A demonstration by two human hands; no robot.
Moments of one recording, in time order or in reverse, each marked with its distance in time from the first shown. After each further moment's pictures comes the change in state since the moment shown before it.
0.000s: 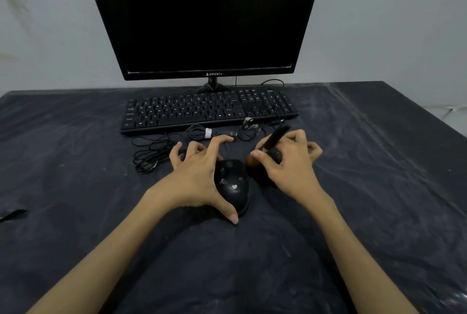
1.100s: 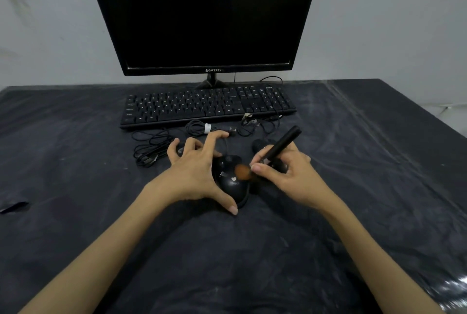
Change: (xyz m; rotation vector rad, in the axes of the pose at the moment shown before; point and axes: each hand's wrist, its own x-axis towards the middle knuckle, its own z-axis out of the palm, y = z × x) left_hand -0.003 -0.001 0.001 -0.011 0.010 -0.030; right_hand -0.019 0.012 -0.013 0.343 -0.324 -0.007
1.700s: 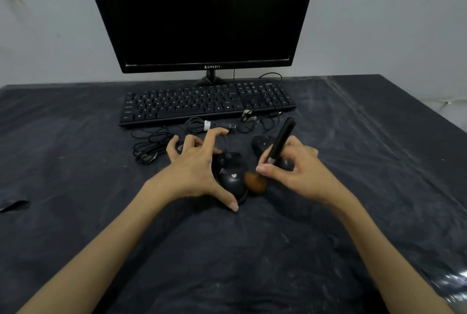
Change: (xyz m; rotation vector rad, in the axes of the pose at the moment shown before) left_hand 0.000 0.001 0.001 0.012 0.003 -0.010; right_hand -0.006 -0.003 -0.012 -0.052 -0.025 0.028
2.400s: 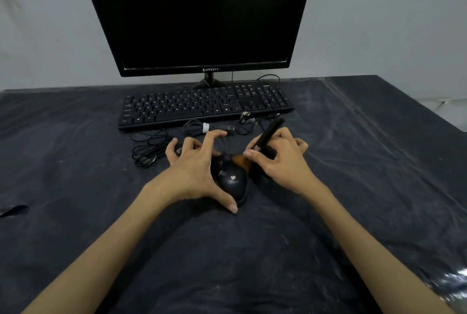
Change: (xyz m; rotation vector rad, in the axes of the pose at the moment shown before) left_hand -0.001 0.000 -0.001 0.006 -0.003 0.002; right_hand 0.030 -0.002 0.023 -0.160 0.203 -0.038
